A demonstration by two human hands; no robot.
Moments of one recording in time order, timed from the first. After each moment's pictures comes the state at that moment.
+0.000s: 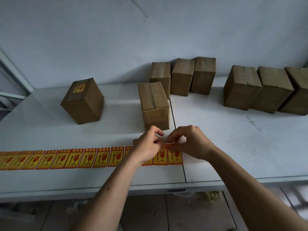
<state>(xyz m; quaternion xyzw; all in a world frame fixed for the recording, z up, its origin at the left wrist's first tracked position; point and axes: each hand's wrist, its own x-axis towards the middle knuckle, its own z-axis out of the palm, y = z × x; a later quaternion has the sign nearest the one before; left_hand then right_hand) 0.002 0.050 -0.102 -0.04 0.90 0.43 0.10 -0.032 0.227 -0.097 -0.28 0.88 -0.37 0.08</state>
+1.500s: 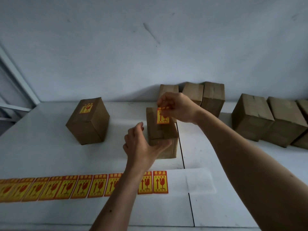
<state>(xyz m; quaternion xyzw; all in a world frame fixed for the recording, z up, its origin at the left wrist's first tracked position) -0.040 0.029 -0.074 -0.13 0.88 0.42 -0.15 -0.164 0.163 0.005 -0.31 0.85 -0.41 0.07</state>
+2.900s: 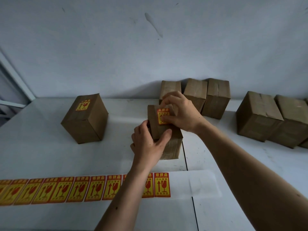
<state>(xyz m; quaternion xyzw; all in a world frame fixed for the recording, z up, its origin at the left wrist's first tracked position) -0.060 0.039 -0.079 -0.15 0.85 0.49 -0.13 -0.164 0.159 -0.029 -0.32 0.88 -0.33 -0.07</state>
